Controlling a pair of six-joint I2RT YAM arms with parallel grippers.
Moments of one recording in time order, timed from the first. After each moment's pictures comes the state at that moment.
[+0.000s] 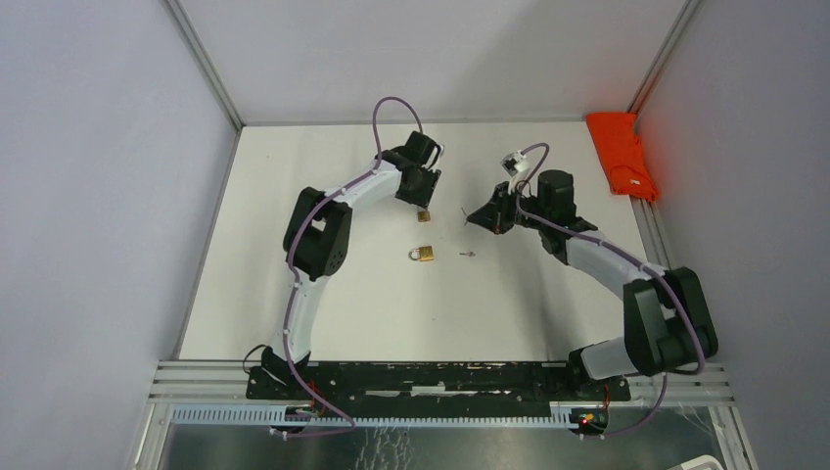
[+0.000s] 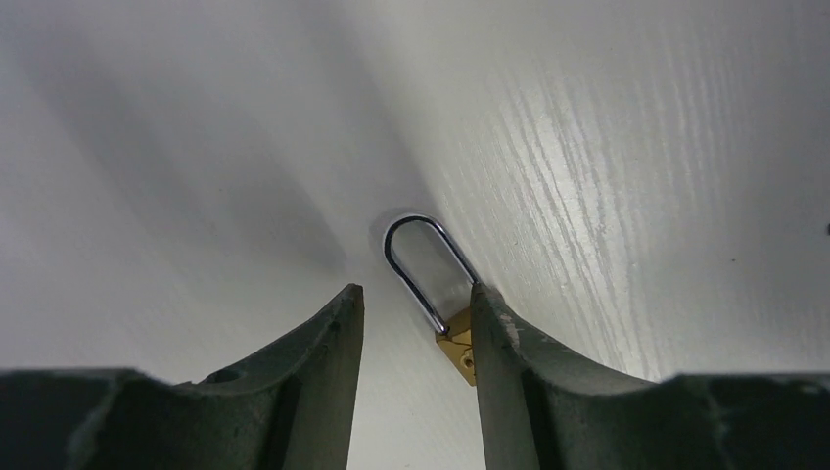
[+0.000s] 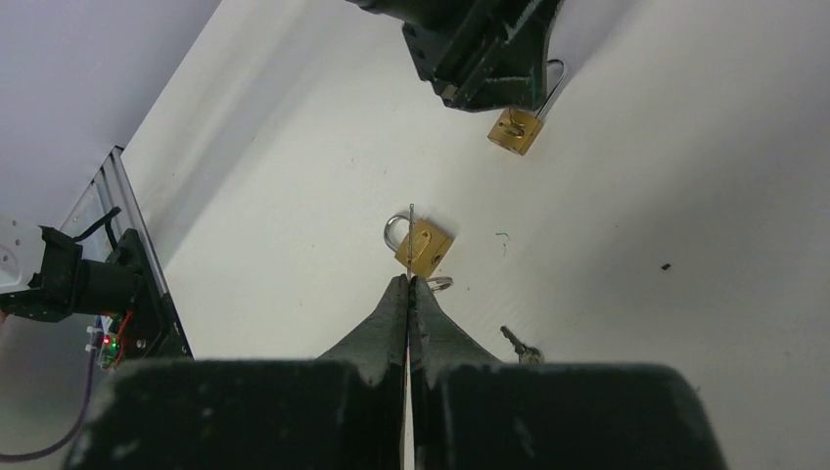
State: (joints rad) left arm -0.54 2.27 1.86 -0.61 -0.05 -0.09; right arm 0.28 1.47 0.78 0.27 -0.72 0.29
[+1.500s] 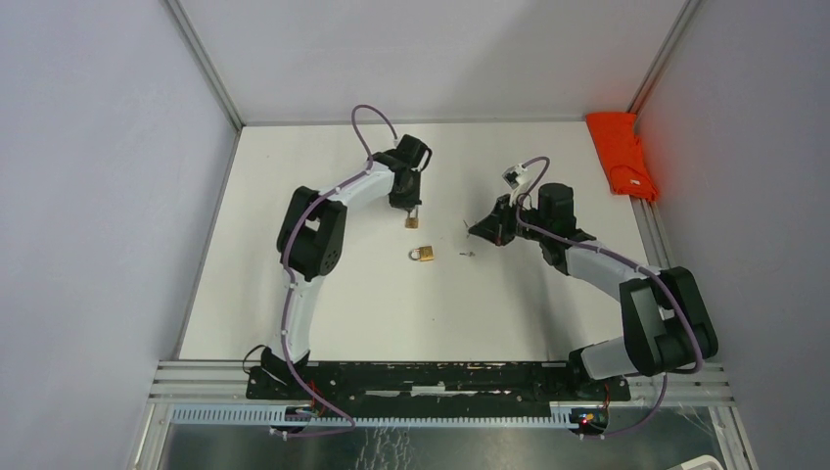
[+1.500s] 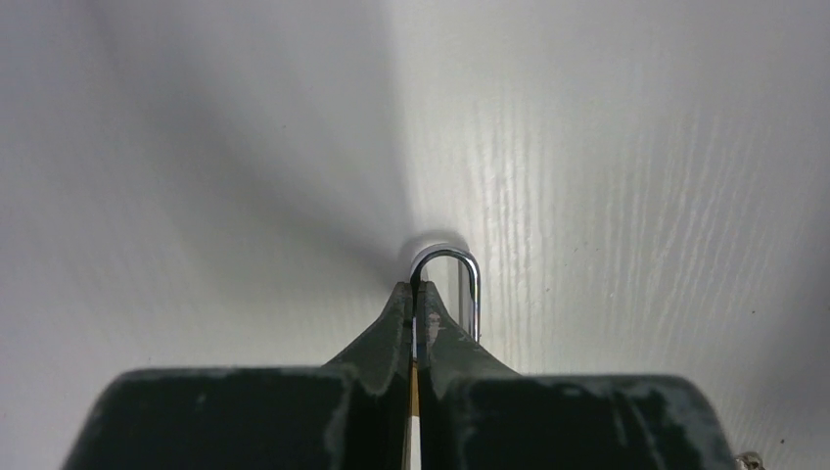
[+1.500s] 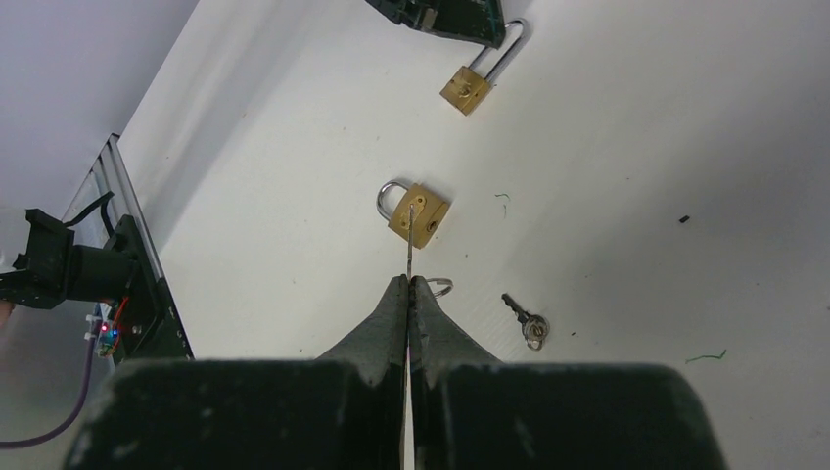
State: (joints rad) left arm -0.52 2.25 1.79 -0.63 -0.12 -0.39; right arm 0.27 1.42 0.67 0.32 -0.72 0.29
